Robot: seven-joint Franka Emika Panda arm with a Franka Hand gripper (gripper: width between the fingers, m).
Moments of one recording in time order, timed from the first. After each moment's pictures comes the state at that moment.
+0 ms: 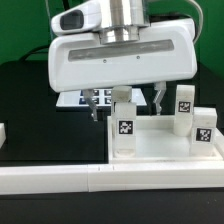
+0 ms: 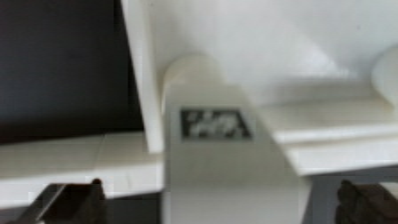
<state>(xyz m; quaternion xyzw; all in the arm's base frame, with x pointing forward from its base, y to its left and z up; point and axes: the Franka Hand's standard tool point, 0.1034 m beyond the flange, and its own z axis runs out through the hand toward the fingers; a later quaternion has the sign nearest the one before) 0.614 -0.003 0.083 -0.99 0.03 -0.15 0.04</state>
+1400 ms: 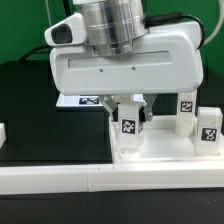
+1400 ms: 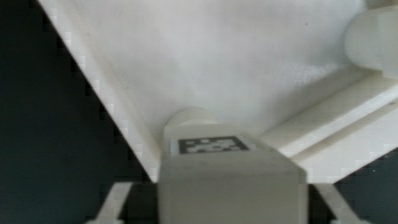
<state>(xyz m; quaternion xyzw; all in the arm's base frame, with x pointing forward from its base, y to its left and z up) 0.618 0.007 0.078 -0.95 0.29 0.03 0.09</state>
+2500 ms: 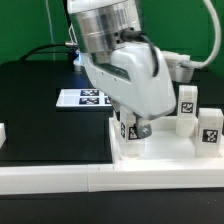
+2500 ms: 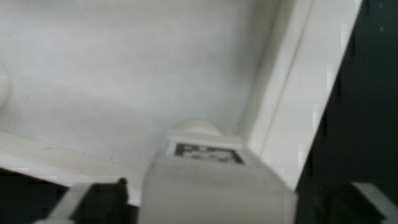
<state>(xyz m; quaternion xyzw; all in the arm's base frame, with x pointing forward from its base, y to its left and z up) 0.627 0.011 0.071 -0.87 0.48 0.04 0.09</state>
